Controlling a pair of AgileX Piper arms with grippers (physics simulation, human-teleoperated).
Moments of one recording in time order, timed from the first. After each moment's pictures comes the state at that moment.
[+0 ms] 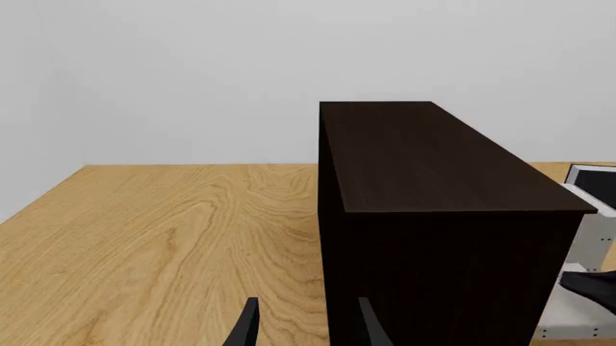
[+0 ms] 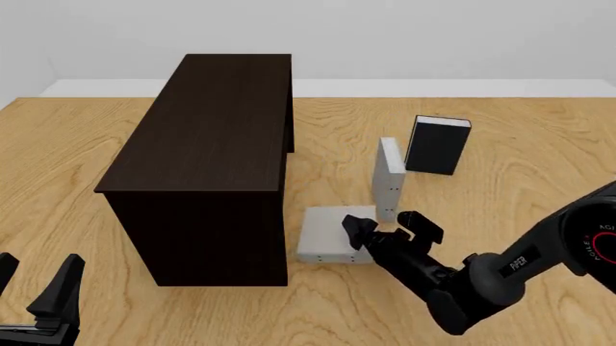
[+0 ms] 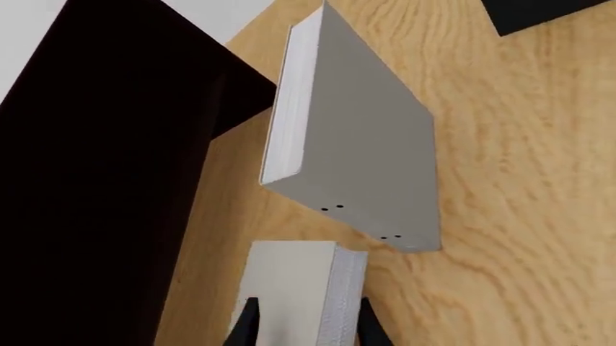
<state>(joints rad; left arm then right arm) -0.02 0.00 0.00 0.00 0.00 0.50 1.96 -0.50 -1.03 0.82</state>
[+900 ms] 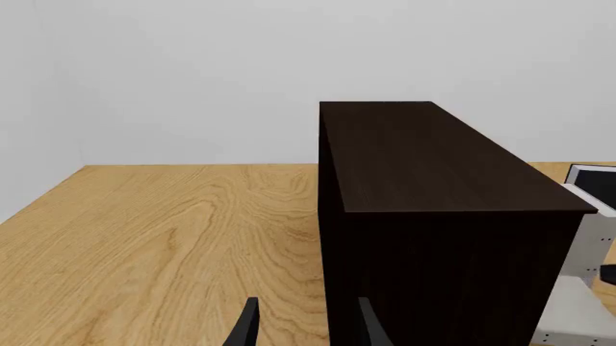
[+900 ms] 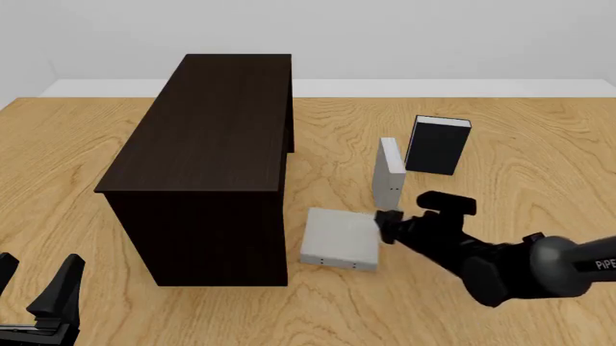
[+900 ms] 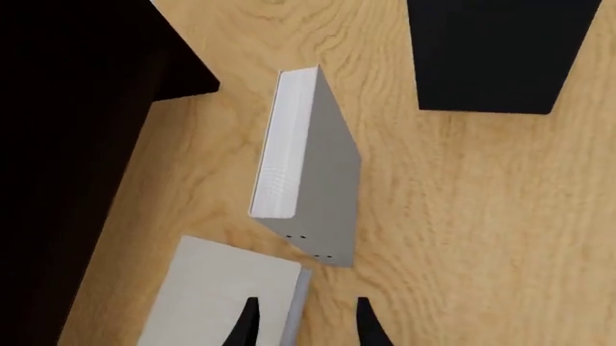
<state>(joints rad) -0.02 0.00 0.00 0.00 0.00 0.35 1.69 -0.51 -0.57 0.41</state>
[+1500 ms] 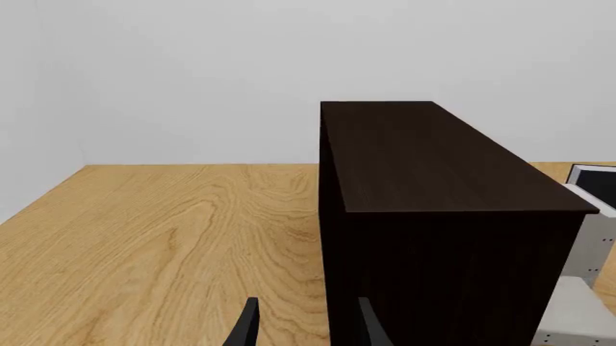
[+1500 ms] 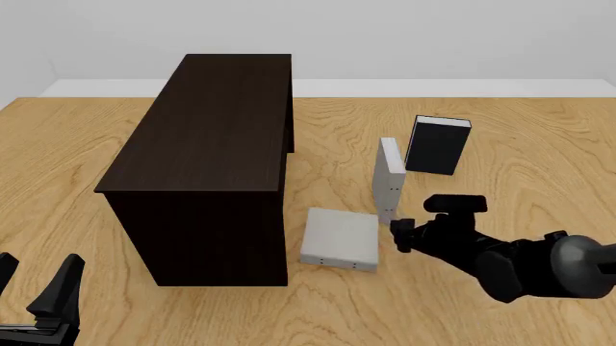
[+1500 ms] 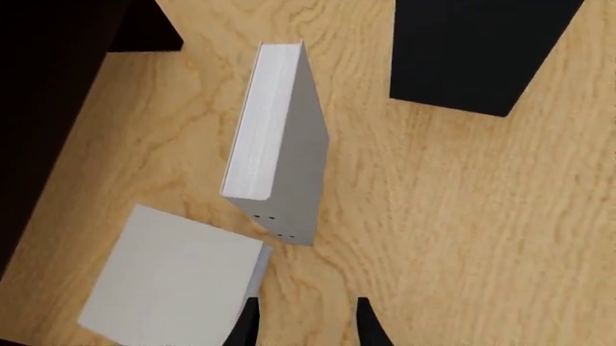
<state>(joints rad) -0.02 0.01 0.00 0.00 0.00 0.29 1.63 -0.50 -0.41 0.23</state>
